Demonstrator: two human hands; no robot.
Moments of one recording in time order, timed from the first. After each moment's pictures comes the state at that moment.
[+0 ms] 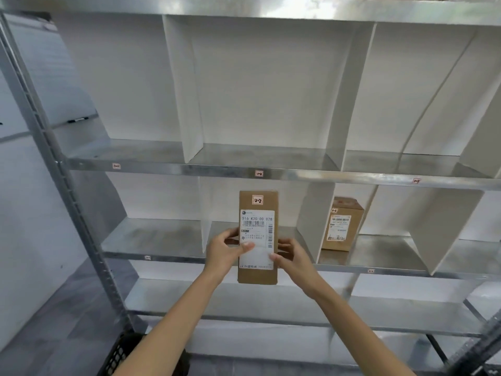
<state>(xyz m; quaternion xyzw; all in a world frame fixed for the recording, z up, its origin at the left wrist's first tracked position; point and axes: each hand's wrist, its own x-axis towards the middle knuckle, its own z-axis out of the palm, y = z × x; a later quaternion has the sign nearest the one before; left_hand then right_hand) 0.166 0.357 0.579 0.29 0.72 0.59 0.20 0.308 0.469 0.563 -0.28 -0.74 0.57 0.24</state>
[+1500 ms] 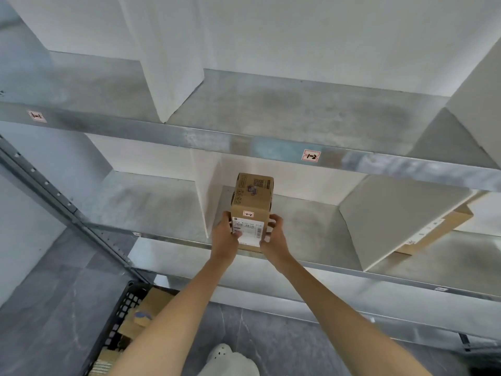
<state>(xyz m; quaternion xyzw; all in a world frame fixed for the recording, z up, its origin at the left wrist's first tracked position) -0.020 0.508 0.416 0.22 0.82 0.50 0.16 0.062 0.600 0.407 -0.36 -0.71 0.58 0.15</state>
